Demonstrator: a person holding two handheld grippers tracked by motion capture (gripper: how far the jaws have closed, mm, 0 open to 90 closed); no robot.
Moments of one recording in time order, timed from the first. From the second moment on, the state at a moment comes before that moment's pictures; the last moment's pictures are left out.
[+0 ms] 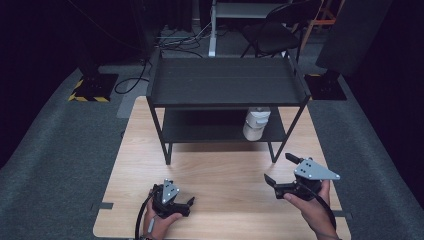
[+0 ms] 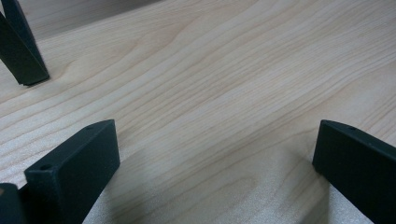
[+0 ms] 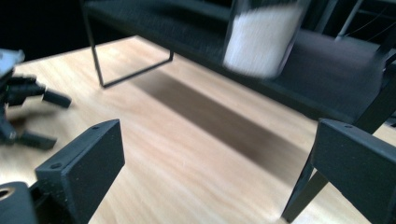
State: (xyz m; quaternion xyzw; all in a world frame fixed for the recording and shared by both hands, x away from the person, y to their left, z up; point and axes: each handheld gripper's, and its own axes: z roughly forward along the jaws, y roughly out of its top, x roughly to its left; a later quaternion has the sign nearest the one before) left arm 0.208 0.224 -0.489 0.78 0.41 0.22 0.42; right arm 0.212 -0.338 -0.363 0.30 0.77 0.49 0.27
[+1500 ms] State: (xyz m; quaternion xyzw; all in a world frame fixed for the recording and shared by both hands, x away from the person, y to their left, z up) left arm 0.208 0.224 -0.489 0.78 0.40 0.22 0.42; right arm 0.180 -0.354 -0.466 0.35 0.81 0.41 0.22
